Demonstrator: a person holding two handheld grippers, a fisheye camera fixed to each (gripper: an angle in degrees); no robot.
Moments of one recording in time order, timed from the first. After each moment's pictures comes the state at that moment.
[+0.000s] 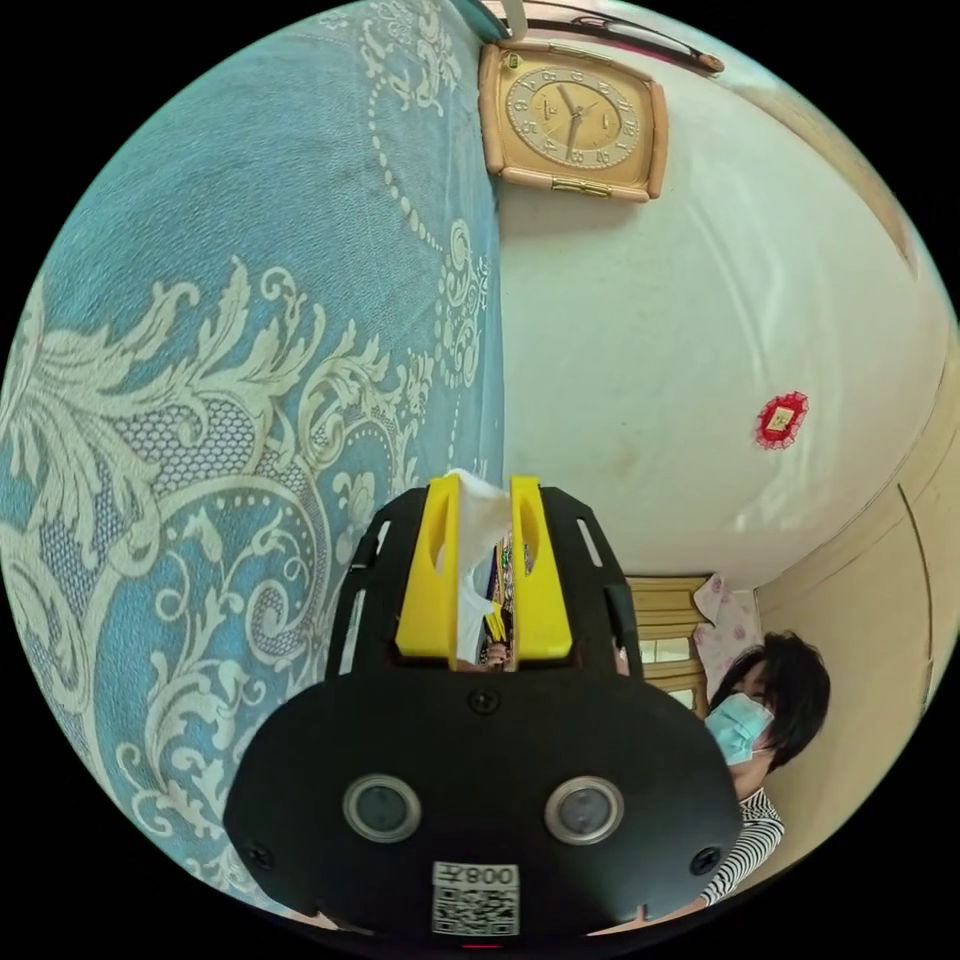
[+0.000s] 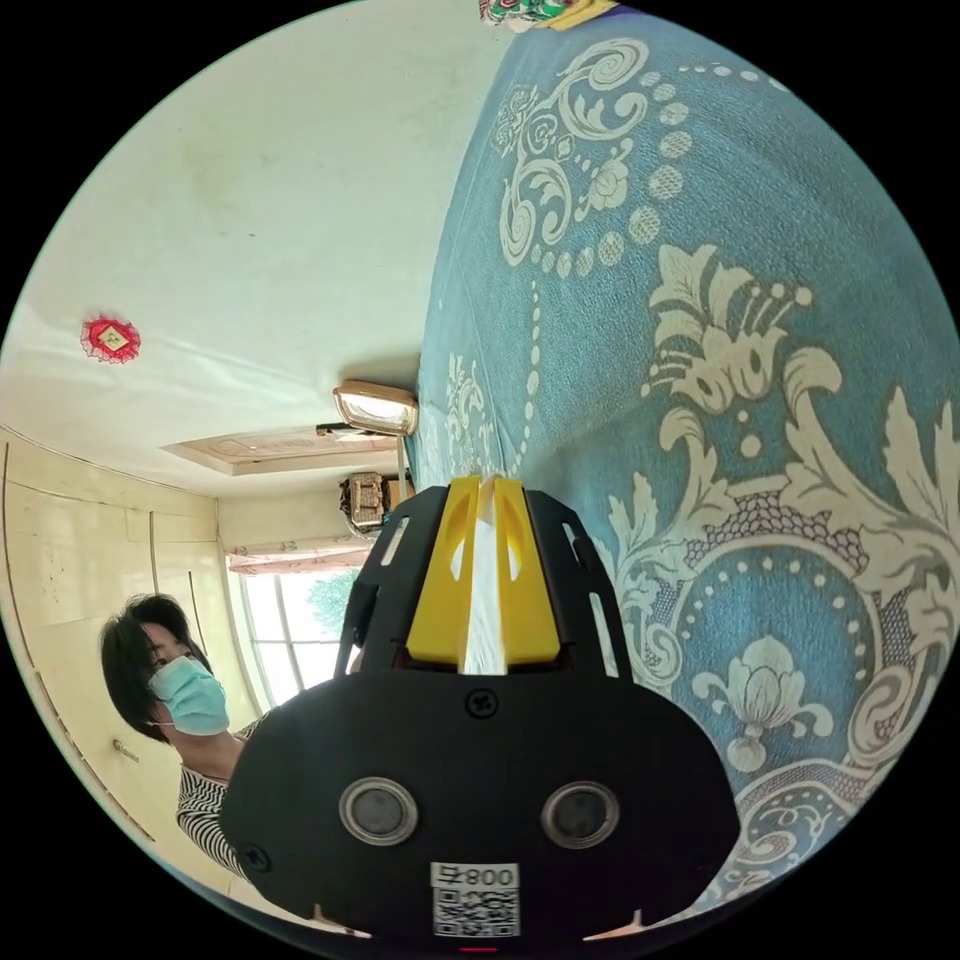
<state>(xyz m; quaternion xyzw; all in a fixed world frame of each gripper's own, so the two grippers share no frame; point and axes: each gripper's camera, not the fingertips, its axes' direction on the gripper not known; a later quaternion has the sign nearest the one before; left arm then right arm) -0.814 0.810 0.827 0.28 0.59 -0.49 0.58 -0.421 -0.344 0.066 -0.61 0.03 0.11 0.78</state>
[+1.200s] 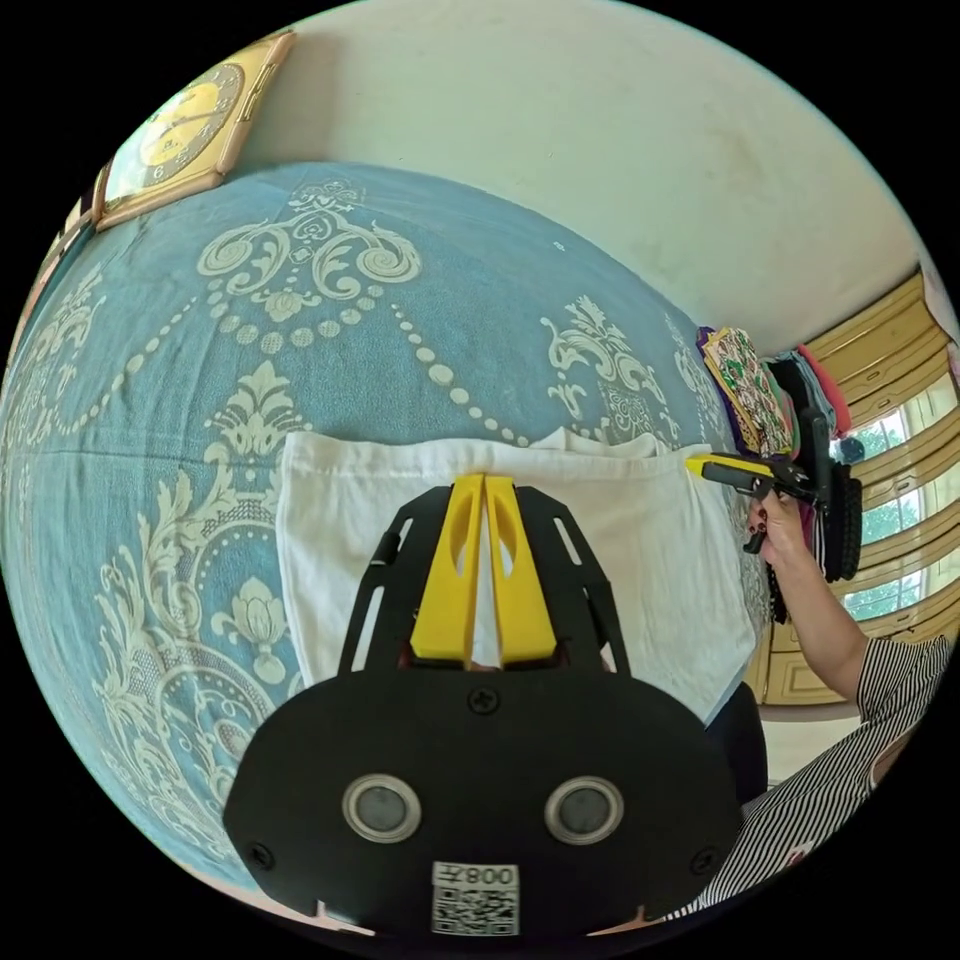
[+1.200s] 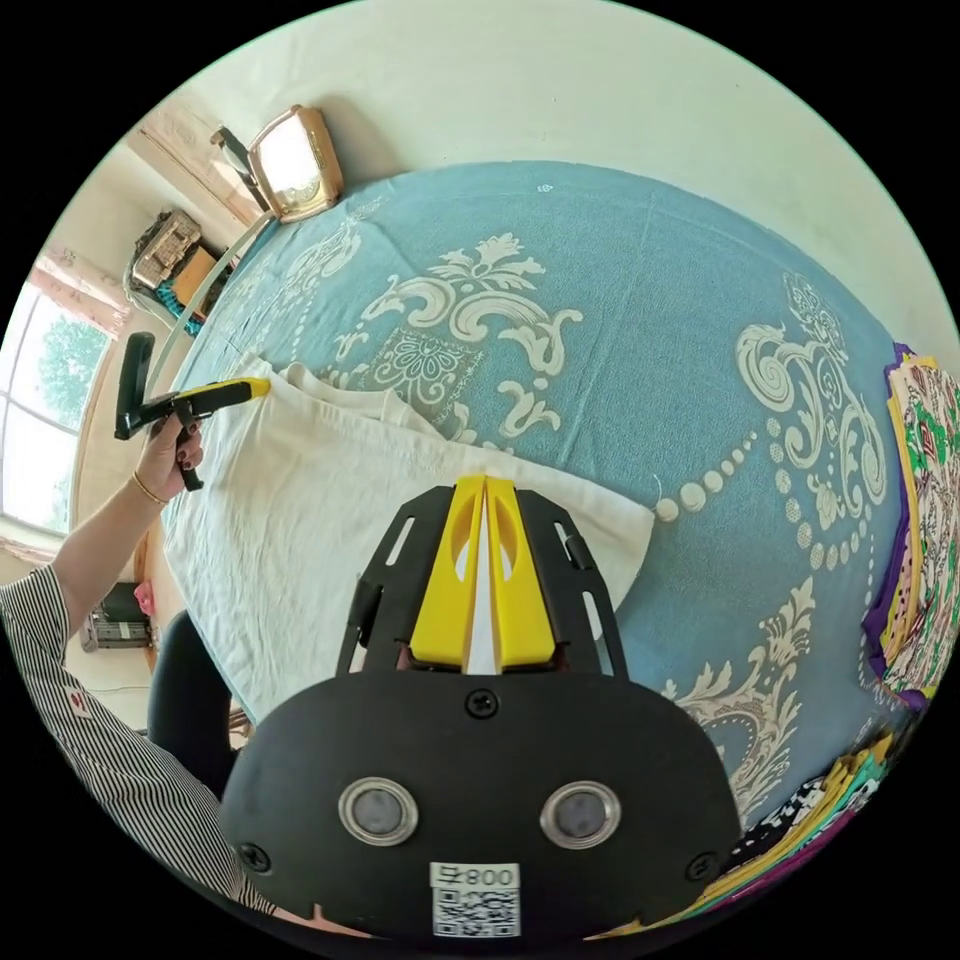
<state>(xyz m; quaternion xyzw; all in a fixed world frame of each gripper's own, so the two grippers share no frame) -0.703 0.553 0.648 0.13 0.27 -0.24 0.92 -0.735 -0.070 0.148 -0.66 0.16 -0.40 0.62</state>
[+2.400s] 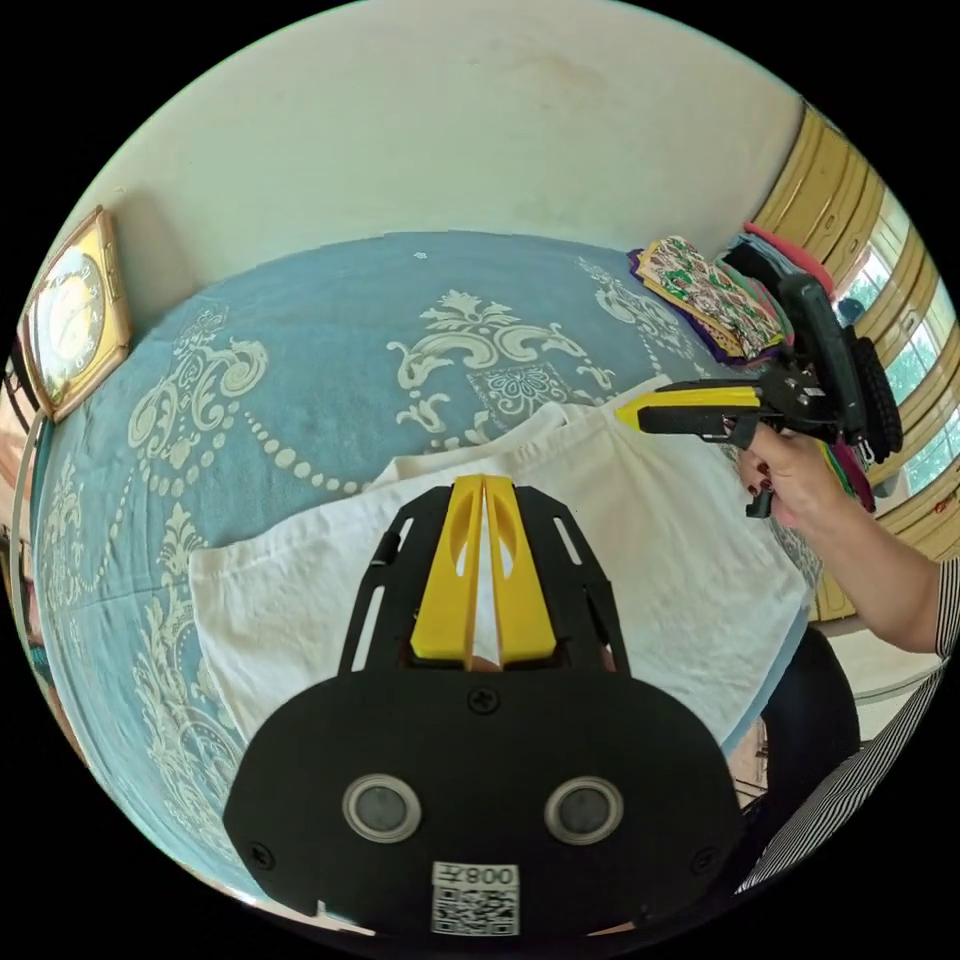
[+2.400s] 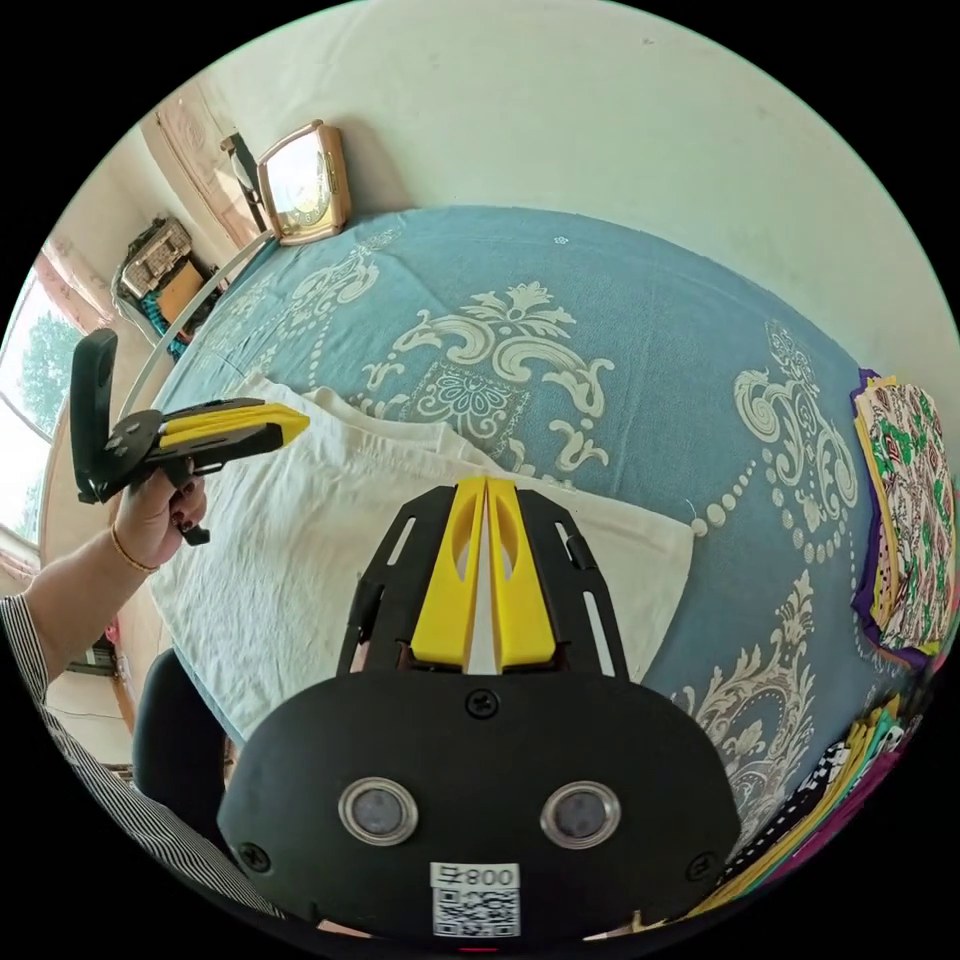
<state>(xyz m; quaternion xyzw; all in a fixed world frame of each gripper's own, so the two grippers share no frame) -0.562 0.521 0.455 0.15 0.16 -0.08 0.97 -0.889 0.012 0.060 -0.60 0.17 -0.44 0.64</state>
